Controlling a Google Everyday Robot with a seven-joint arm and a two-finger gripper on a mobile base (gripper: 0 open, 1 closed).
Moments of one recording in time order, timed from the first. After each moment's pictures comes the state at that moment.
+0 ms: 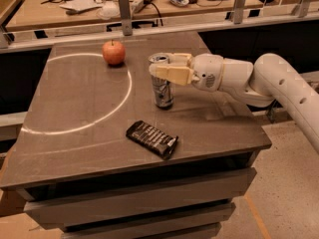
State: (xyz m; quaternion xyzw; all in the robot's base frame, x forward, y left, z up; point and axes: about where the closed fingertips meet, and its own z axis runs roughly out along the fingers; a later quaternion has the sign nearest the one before) arm 0.603 -0.008 0.935 -0.40 0.56 0.49 0.54
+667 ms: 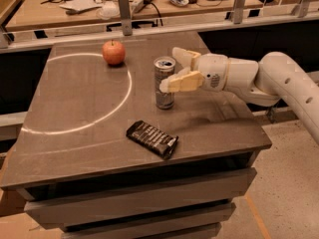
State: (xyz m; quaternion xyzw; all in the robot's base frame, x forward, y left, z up) arm 0.598 -0.017 0.935 -0.40 0.56 0.49 0.53
